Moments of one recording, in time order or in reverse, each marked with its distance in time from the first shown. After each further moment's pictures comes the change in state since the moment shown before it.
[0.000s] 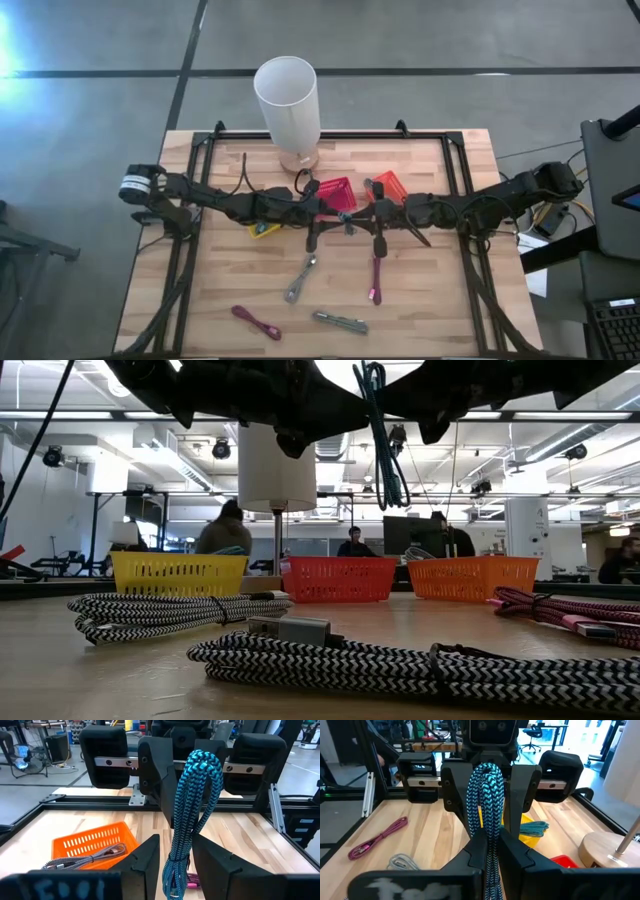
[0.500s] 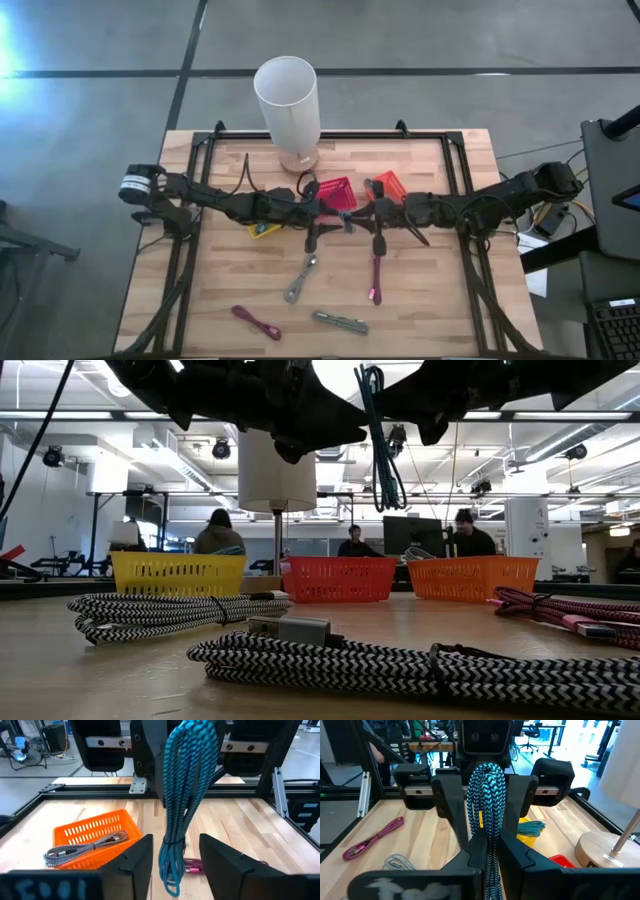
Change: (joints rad) left arm 0.000 0.000 0.001 -0.066 0.000 0.023; right arm -0.009 0.000 0.000 0.003 0.003 -0.005
